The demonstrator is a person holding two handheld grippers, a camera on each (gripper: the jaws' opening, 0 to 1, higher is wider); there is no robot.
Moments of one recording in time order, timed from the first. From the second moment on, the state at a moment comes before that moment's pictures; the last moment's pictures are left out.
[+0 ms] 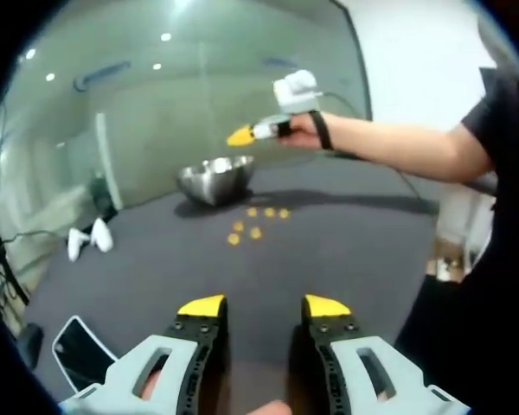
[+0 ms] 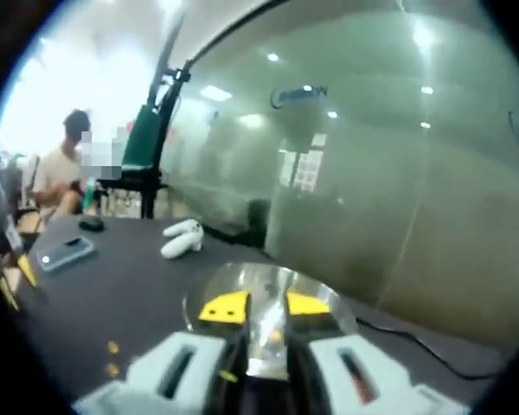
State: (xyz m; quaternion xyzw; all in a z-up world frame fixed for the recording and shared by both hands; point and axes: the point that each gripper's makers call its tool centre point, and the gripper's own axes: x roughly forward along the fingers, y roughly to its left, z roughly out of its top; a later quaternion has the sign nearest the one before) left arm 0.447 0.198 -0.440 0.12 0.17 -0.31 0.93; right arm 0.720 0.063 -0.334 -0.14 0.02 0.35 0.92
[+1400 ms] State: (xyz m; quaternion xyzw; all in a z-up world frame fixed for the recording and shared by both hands) left arm 0.441 0.199 -0.432 0.12 0.15 -0.31 0.93; right arm 0.580 0.032 -0.463 -0.12 0.12 0.47 0.86
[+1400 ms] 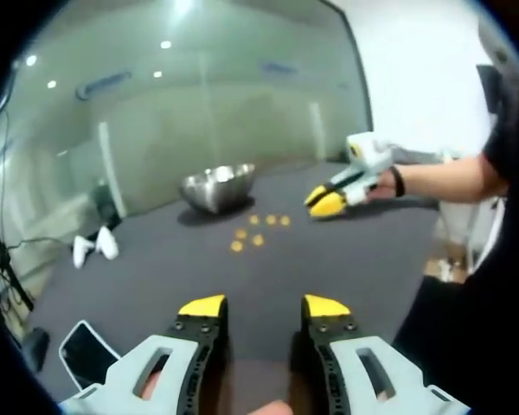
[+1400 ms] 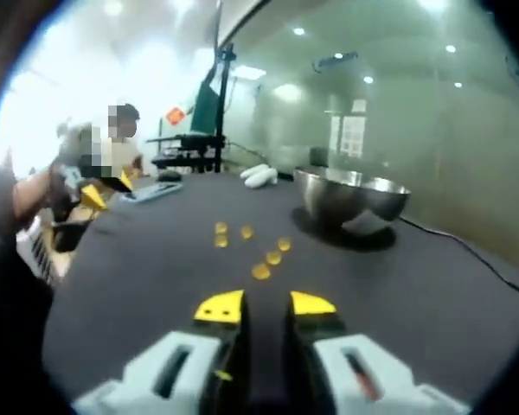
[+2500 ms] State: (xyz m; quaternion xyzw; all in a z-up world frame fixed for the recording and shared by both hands) left arm 0.445 0.204 -0.439 0.12 0.17 -0.31 0.93; right arm 0.604 0.071 -0.478 -0.11 0.13 0.50 0.85
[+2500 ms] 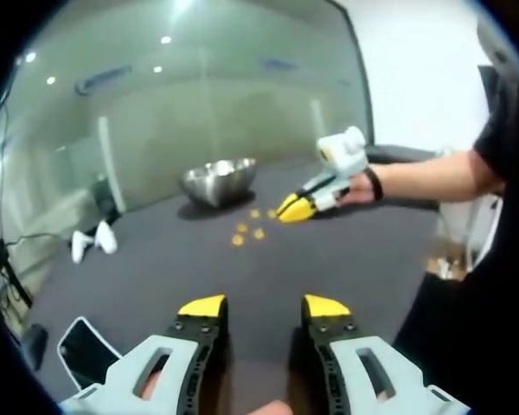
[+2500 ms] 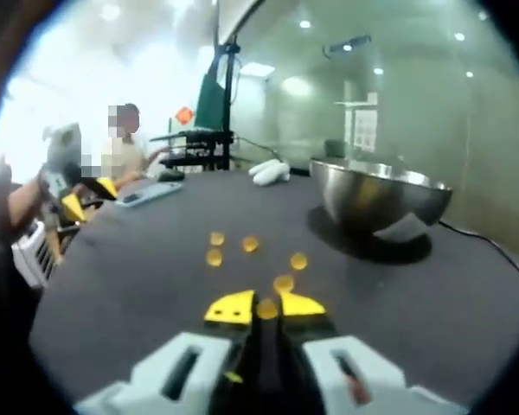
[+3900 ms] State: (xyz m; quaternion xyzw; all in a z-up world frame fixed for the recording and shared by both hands) left arm 0.446 0.200 -0.429 0.13 0.16 -0.31 0.93; right arm 0.752 0.090 -0.339 -0.13 0.05 0.38 0.91
